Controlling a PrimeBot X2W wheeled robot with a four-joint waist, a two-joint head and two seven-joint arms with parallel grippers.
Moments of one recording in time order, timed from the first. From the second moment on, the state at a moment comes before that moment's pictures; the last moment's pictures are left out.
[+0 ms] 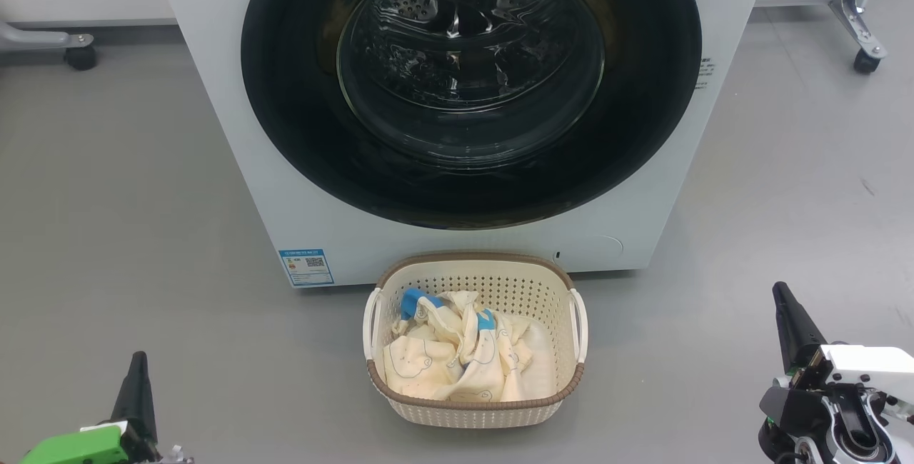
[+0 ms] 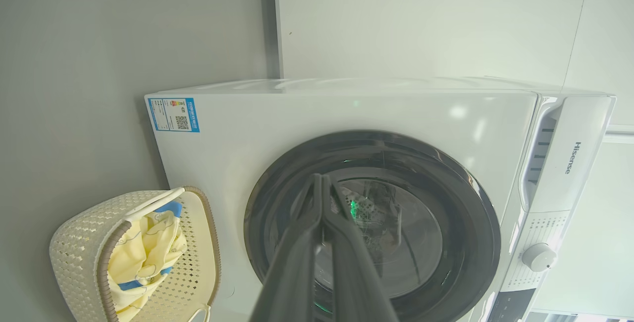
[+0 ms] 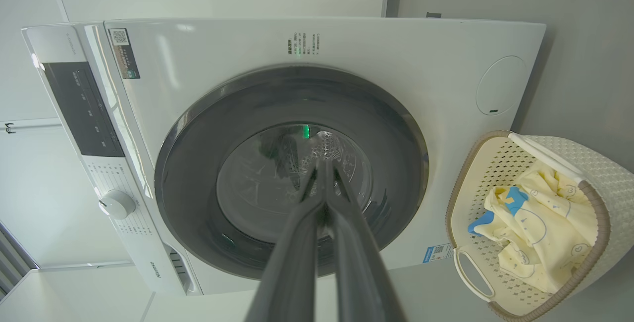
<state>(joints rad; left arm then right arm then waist) -0.08 0.10 -0.01 0.26 -1.70 -0.12 0.04 -0.06 -0.09 -0.06 0.27 1.69 0.12 0.04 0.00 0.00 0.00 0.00</state>
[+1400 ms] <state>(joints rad) -0.08 0.09 -0.01 0.26 -1.69 -0.12 0.04 -0.06 -0.09 -0.06 0.27 1.68 0.12 0.05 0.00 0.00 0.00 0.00</state>
